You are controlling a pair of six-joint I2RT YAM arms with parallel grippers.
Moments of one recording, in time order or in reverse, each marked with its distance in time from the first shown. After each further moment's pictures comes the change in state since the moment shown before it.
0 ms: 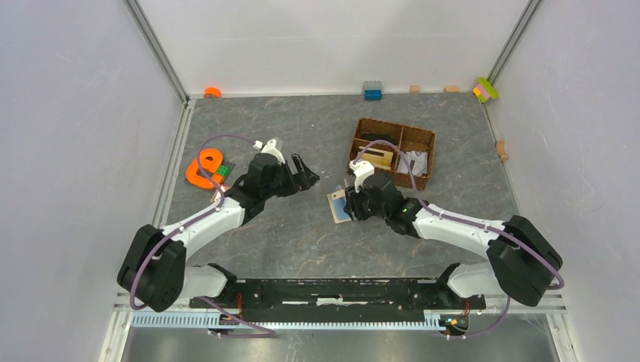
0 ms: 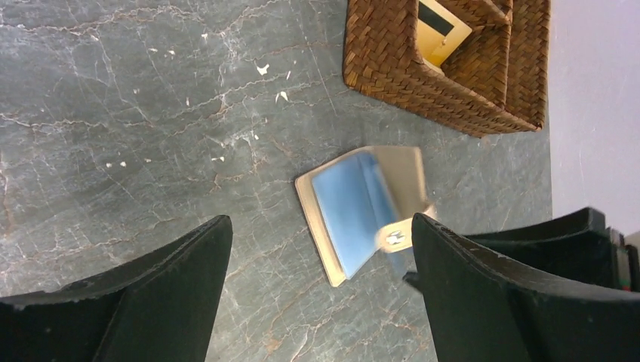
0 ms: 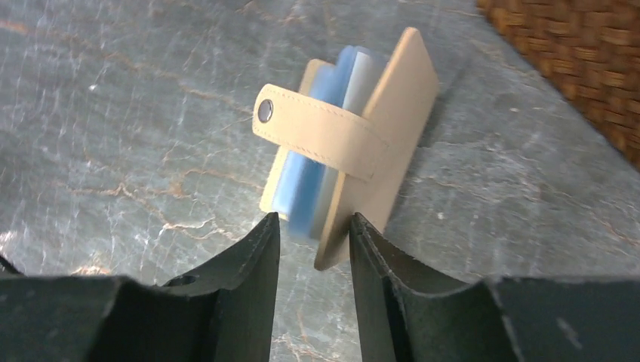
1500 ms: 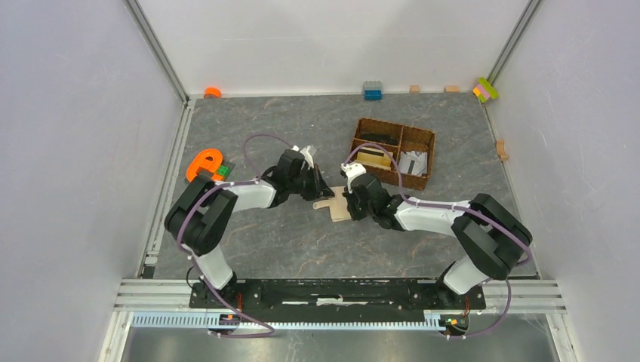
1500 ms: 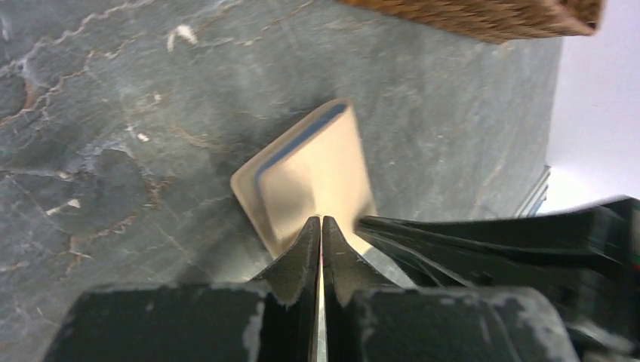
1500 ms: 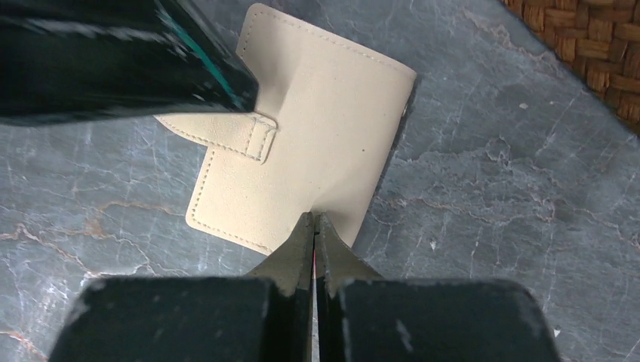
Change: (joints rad) left arm -0.049 0.414 0.142 0.147 0.310 0.000; right arm 0.021 0.232 0.045 0.062 0.061 -0.016
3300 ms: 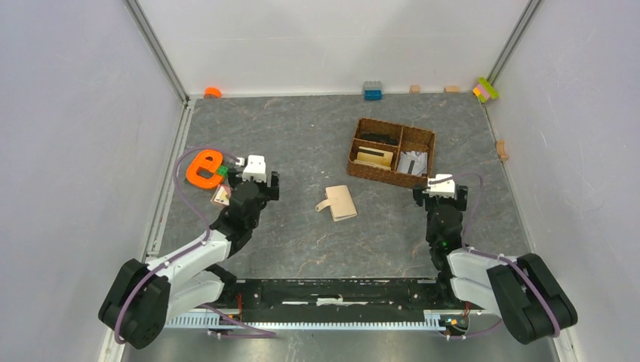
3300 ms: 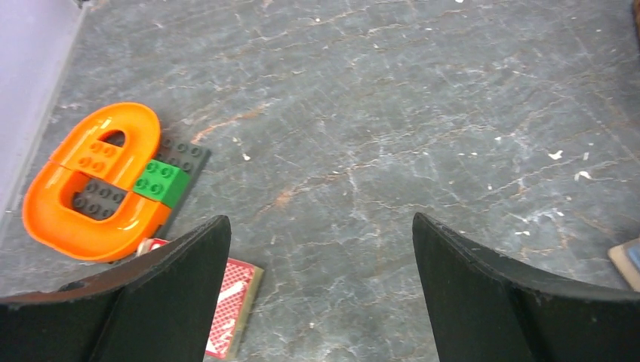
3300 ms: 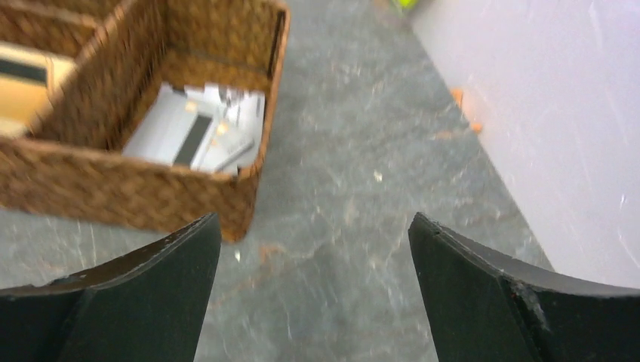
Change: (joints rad) left arm 0.045 -0.660 -0.458 0.172 -0.904 0.696; right arm -0.453 -0.498 -0.676 0.809 0.451 -0.474
